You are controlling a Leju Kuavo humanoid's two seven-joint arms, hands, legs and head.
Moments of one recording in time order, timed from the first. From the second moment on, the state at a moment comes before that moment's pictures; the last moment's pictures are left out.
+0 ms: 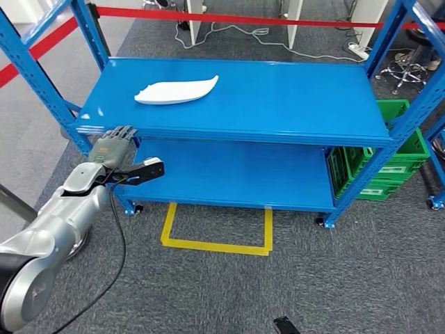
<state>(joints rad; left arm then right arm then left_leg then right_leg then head) -0.91 0.03 -0.25 -0.31 -1.43 0.29 -0.17 -0.15 0.16 -0.80 -0.19 1.10 -0.02 0.16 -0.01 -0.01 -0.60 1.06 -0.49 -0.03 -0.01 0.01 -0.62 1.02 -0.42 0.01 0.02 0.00</state>
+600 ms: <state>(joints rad) -0.95 0.04 -0.25 -0.31 -1.44 0.29 -0.17 -0.15 0.16 -0.80 -0.19 1.11 -0.02 0.15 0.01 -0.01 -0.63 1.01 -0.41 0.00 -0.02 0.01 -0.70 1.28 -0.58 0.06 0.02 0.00</state>
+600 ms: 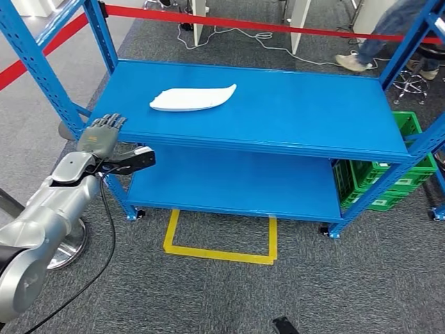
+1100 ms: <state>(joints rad) -0.96 0.04 -0.27 -0.31 -1.45 0.29 -0.17 -0.15 0.16 -0.82 -0.19 1.12 -0.02 0.15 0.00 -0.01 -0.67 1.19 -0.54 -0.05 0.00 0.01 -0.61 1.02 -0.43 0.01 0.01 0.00</state>
